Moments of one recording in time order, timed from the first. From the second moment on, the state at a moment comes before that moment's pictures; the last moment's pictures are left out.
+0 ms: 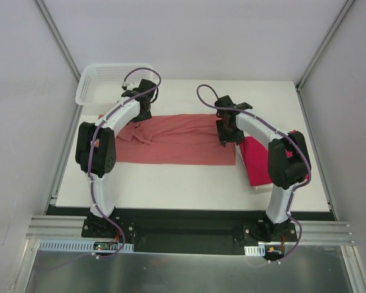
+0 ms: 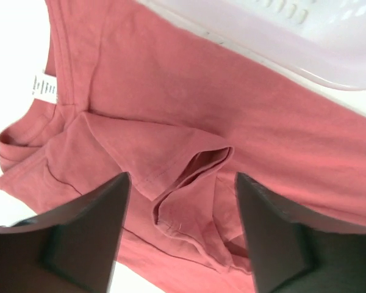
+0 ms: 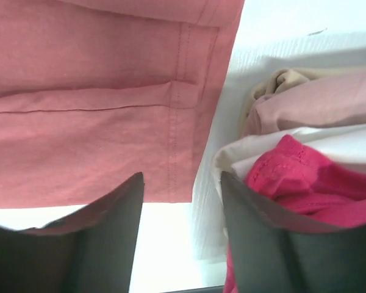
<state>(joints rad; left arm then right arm) -0.32 1.99 1.64 -0.83 -0.59 -0.61 0.47 1.88 1.47 -0.91 0.25 0.27</state>
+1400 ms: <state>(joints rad) 0.03 1.37 0.65 -0.25 0.10 -0.85 0.63 1.81 1.15 -0.48 -0.01 0.31</state>
